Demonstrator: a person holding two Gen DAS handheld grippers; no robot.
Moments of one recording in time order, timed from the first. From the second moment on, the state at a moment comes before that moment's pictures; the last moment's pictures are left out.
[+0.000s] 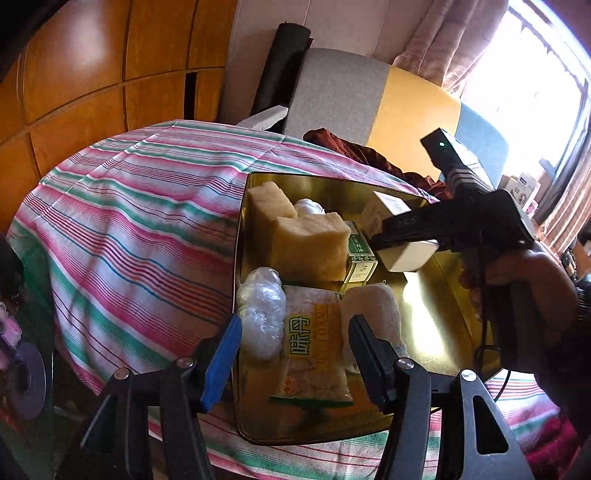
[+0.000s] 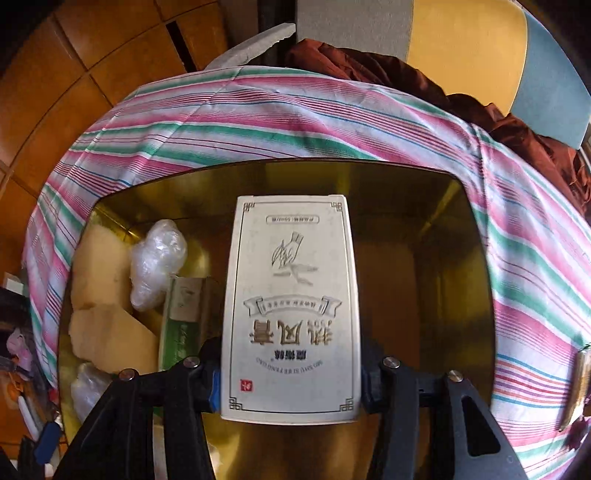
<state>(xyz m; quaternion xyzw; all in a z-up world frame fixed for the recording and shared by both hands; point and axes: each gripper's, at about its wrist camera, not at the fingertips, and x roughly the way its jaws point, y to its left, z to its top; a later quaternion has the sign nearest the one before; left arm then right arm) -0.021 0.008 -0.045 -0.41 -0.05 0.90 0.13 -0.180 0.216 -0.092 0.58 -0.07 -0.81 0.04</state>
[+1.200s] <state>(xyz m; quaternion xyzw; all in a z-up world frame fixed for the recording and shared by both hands) 0.004 0.054 -0.012 -0.38 0.02 0.91 0.15 -0.005 0.386 0.004 0.44 -0.06 -0.89 -0.08</state>
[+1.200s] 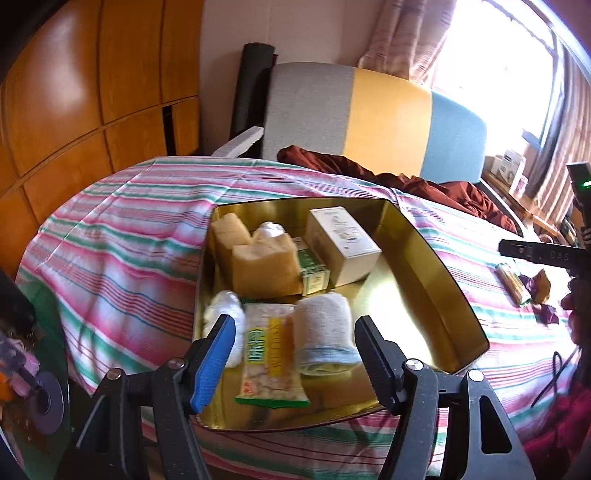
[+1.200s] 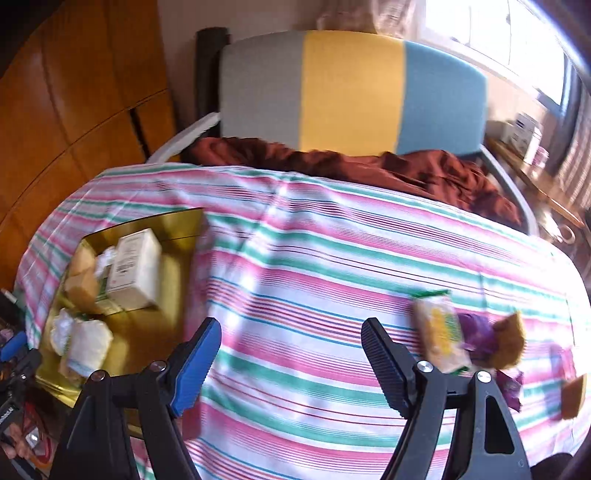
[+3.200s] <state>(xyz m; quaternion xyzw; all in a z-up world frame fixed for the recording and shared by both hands) -0.068 0.493 -0.078 -0.54 0.06 0.77 0.34 0.135 0.643 -0.047 0.29 -0.50 -0.77 -0.27</state>
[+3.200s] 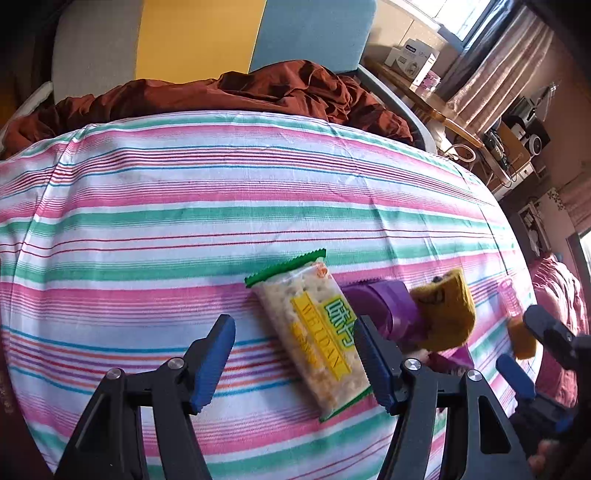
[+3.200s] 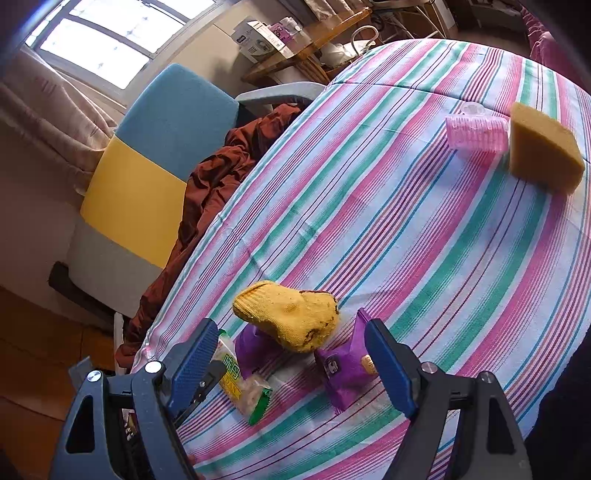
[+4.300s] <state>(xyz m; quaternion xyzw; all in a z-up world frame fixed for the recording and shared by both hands) 0.030 0.372 -0.101 -0.40 0.14 0.80 0.42 0.129 0.651 -0.075 0.37 -0.49 -0.72 -0.33</state>
